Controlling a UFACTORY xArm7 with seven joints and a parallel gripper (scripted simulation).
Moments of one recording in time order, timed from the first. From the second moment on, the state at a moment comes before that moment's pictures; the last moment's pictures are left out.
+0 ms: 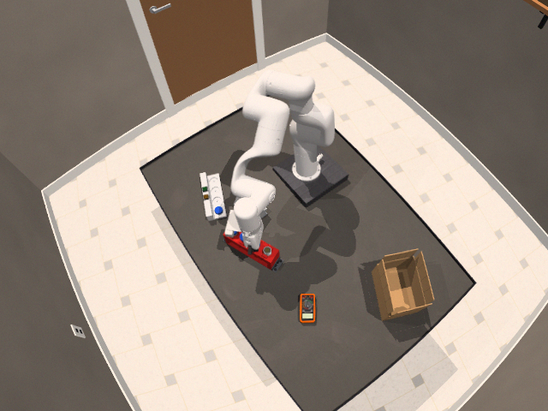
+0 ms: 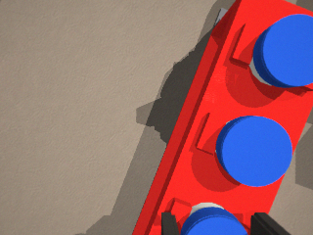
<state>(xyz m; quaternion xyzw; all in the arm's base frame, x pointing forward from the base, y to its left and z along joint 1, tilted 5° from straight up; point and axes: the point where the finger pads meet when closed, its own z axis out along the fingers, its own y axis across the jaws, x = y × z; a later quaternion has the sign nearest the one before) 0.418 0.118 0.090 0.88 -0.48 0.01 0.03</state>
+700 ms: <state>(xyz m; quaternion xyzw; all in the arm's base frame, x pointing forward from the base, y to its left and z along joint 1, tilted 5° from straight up) 0.418 0.118 0.090 0.60 -0.80 0.02 0.02</state>
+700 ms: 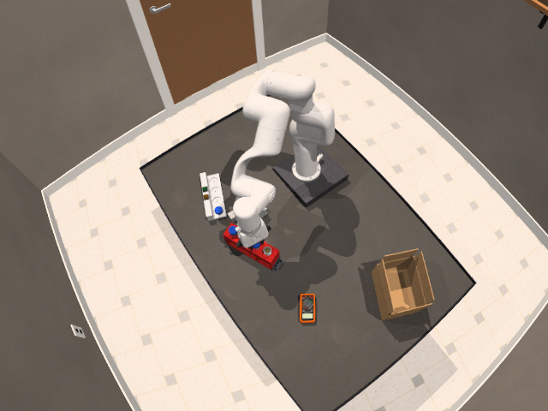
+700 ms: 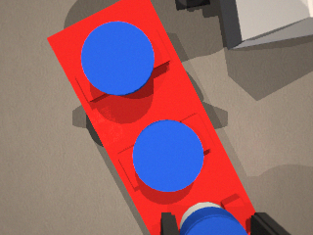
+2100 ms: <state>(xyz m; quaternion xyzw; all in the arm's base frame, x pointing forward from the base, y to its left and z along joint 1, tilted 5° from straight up) 0.418 0.119 0.091 0.67 -0.74 0.05 0.03</state>
